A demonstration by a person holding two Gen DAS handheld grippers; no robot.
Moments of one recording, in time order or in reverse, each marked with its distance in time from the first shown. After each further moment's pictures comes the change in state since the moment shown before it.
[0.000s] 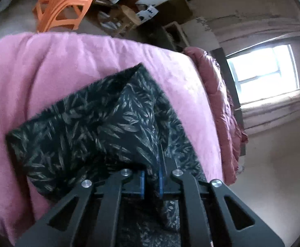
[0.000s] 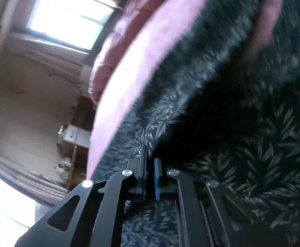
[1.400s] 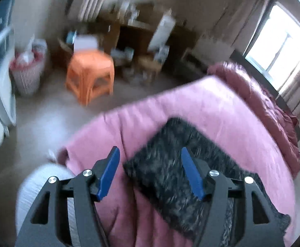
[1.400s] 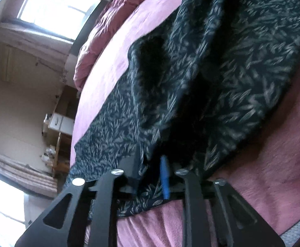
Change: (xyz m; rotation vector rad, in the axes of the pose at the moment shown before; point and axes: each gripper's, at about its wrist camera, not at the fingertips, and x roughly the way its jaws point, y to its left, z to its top) left arm -0.106 -0.034 -0.017 0.382 -0.328 0.425; right arm -0.058 -0.030 -0.048 0.032 0.069 -0.153
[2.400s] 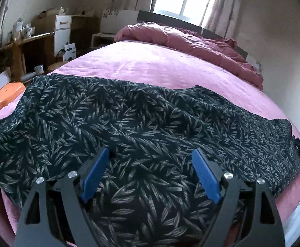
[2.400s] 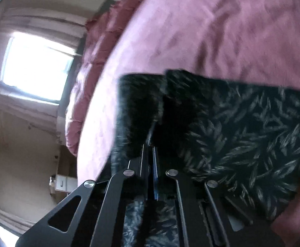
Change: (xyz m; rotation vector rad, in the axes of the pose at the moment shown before) left arm 0.044 -0.127 -0.119 0.525 0.125 -0.381; right arm -0.042 -0.095 0.165 0.216 -0.271 0.017
